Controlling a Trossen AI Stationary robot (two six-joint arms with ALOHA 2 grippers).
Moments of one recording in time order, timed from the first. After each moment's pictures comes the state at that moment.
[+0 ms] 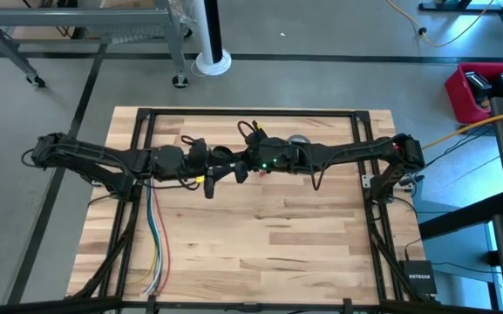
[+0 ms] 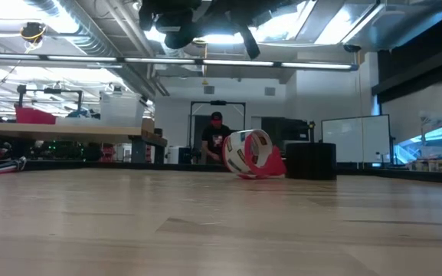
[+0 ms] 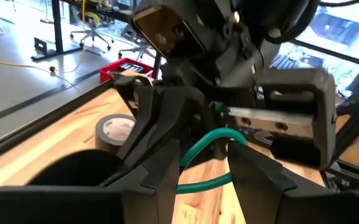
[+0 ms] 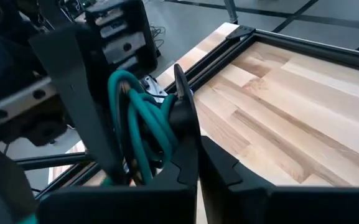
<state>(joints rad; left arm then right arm) -0.13 1.15 0.86 0.09 -0.34 -0.33 -0.02 1.70 1.35 0.00 0.24 0.65</state>
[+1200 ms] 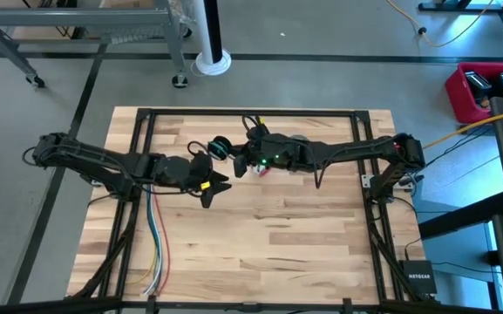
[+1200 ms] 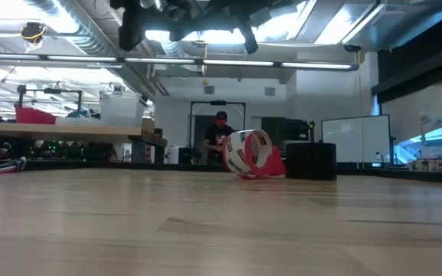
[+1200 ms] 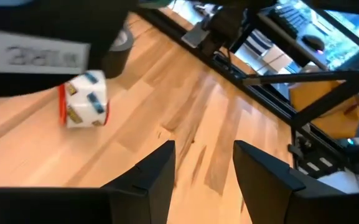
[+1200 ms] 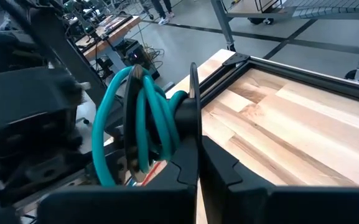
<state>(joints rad) -0.16 1.16 0.85 -0.13 -0.26 -0.67 -0.02 1.70 1.36 0.06 0.29 0.62</state>
